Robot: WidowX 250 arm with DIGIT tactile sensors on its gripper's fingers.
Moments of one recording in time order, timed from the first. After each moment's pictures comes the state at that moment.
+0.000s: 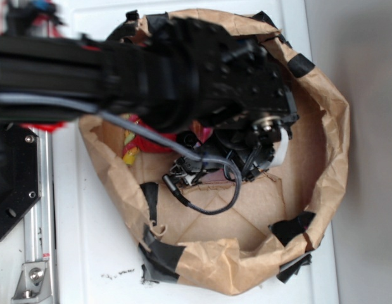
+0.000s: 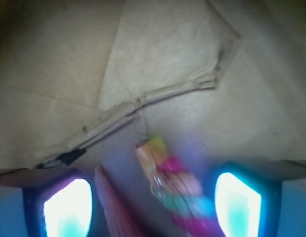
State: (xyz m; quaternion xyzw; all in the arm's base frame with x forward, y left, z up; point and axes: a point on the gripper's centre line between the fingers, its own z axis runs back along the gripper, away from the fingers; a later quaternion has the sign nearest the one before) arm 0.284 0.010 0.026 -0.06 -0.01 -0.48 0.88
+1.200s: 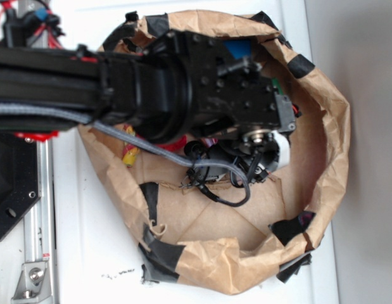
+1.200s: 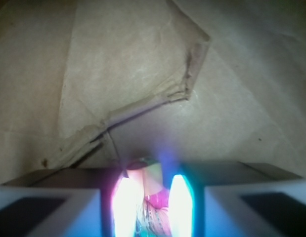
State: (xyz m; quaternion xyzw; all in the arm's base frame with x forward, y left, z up) arm 0.290 0.015 0.024 -0.01 -0.05 -0.40 0.91
